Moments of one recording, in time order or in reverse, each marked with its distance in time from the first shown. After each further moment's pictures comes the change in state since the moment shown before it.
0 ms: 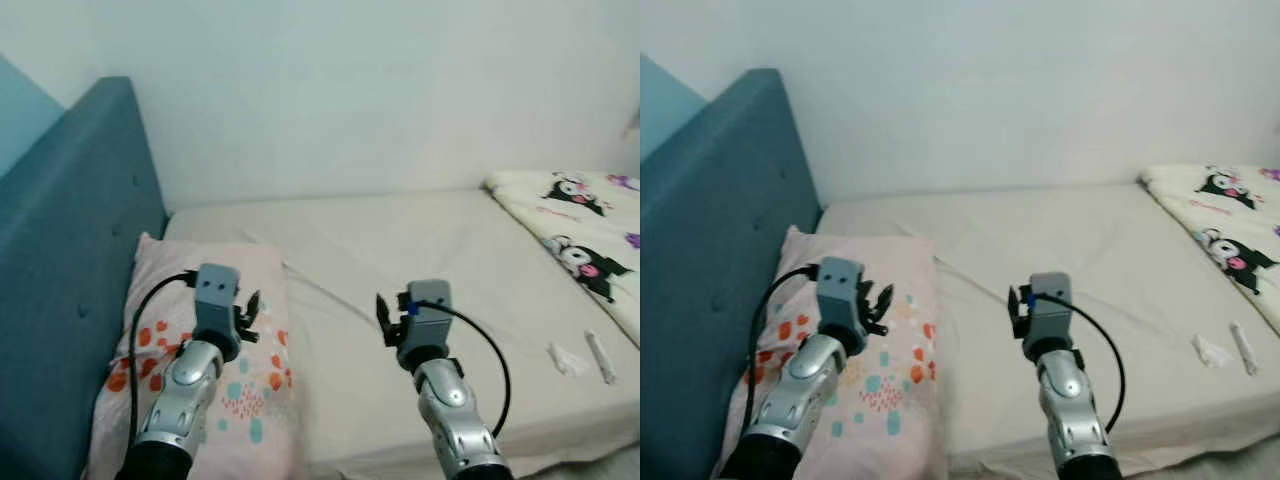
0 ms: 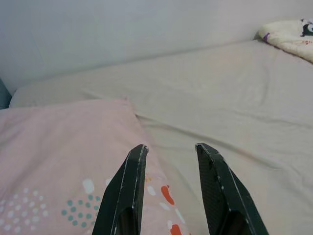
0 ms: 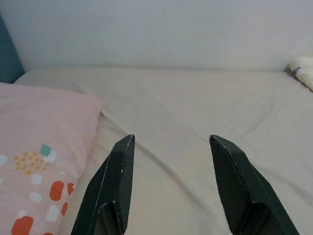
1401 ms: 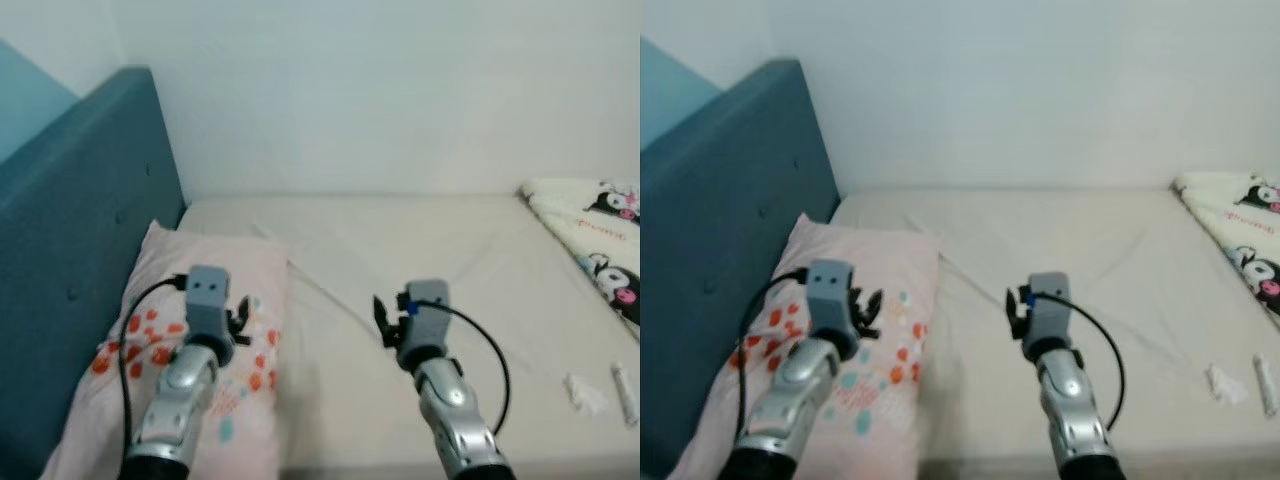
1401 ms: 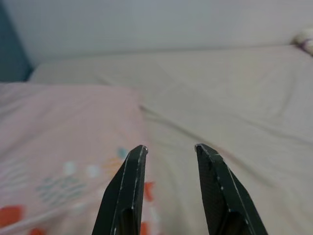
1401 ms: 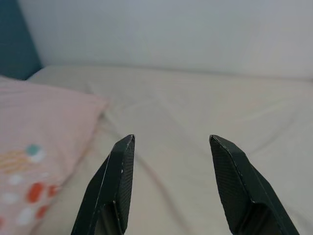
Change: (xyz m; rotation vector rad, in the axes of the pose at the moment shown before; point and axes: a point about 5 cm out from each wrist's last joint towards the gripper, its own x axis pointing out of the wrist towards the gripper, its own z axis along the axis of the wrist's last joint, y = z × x) left arm -0.009 -0.003 0.006 -0.052 0.048 0.045; right arm 0.001 -0.005 0.002 0.005 0.005 -0.001
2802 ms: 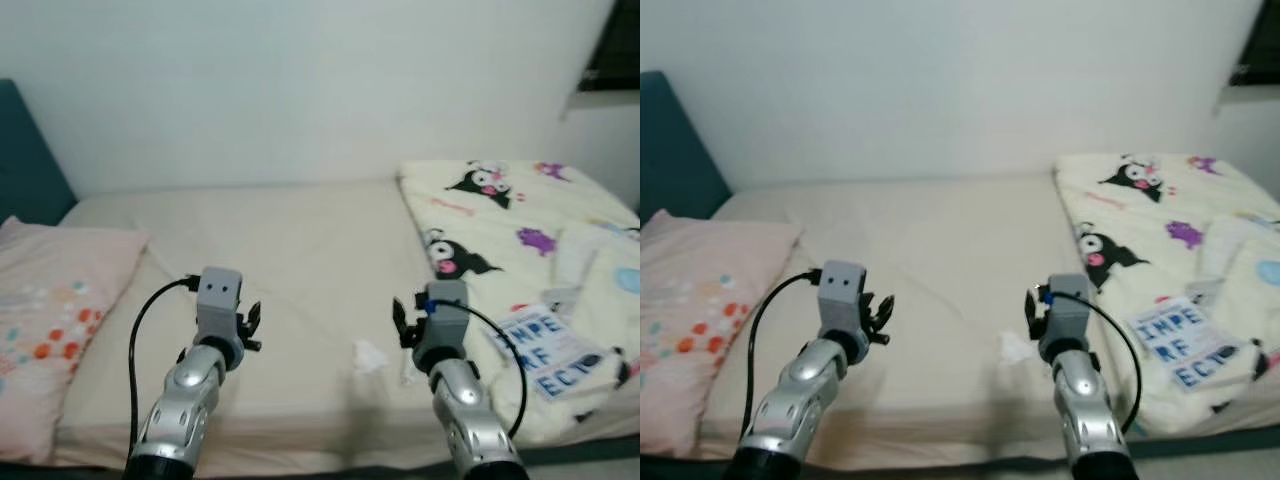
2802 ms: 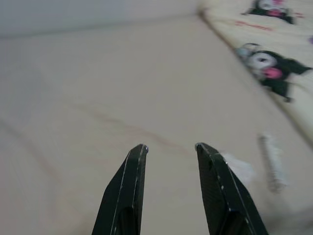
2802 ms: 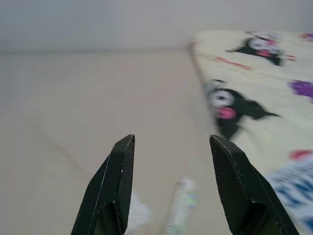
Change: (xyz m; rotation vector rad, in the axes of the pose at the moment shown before) left arm 0.001 -0.003 0.000 0.011 0.063 -0.043; right arm -0.001 -0.018 -0.004 0.019 0.025 -0.084
